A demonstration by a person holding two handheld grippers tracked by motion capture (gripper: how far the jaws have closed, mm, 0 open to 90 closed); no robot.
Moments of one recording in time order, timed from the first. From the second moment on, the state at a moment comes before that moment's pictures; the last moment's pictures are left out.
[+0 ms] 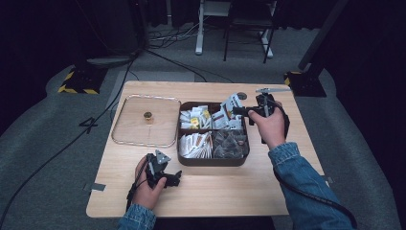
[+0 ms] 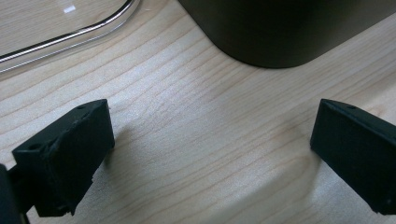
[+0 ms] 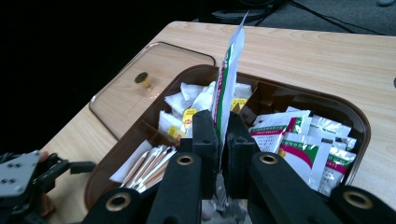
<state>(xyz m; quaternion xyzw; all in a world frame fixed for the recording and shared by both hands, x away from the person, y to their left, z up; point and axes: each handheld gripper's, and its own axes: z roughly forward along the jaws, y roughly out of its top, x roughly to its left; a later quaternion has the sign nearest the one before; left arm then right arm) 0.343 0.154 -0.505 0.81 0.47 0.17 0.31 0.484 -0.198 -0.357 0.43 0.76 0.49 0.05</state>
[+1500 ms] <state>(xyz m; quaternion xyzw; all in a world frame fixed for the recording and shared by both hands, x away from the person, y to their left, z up) 0.343 0.154 -0.505 0.81 0.47 0.17 0.31 0.424 -0.310 -0.387 0.48 0.74 0.46 0.07</state>
